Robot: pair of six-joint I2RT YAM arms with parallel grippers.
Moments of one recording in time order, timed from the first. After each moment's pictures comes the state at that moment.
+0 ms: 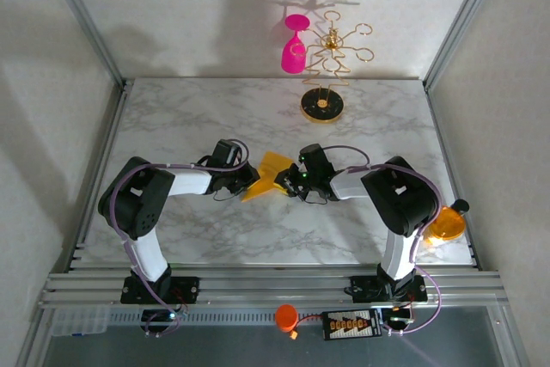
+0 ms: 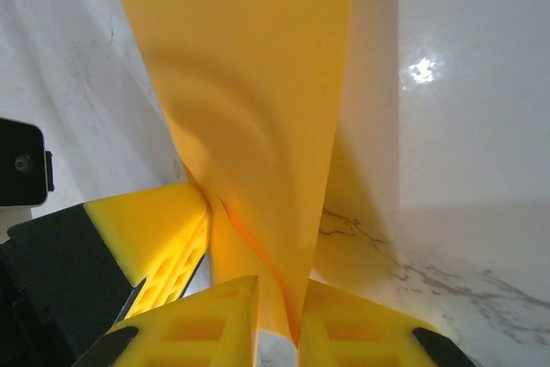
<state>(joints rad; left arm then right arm) -0.45 1.81 0.82 0.08 0.34 -1.05 0.62 1.85 0.81 0.27 -0.49 1.25</state>
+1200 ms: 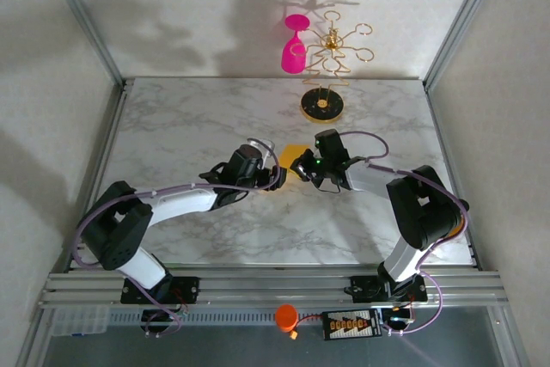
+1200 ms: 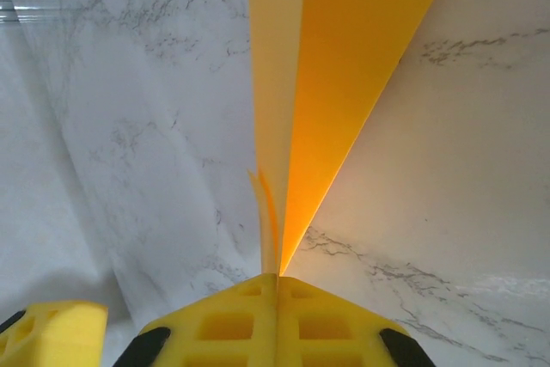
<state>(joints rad) -0.73 1.58 0.83 0.11 -0.09 -0.34 0.51 1.69 0.87 0.01 -0.42 1.14</state>
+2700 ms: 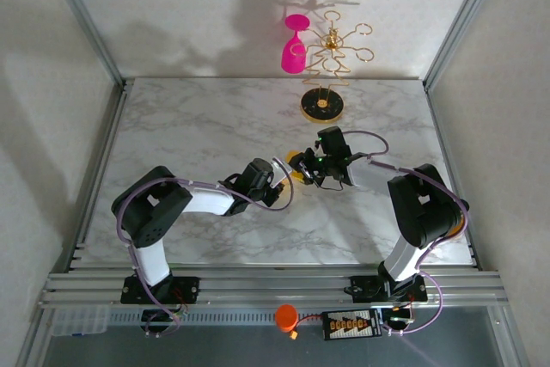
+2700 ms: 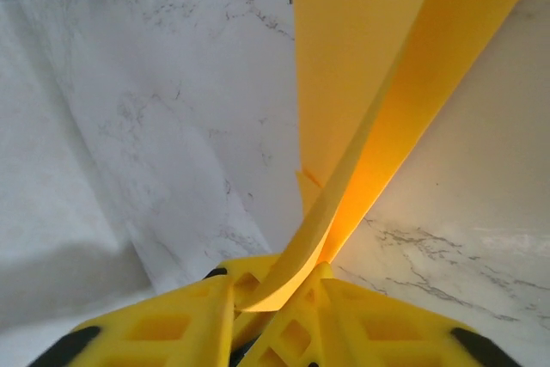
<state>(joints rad) -0.77 1.81 0.80 0.31 -0.04 0.08 0.48 1.70 0.90 -0.06 -0.53 1.14</state>
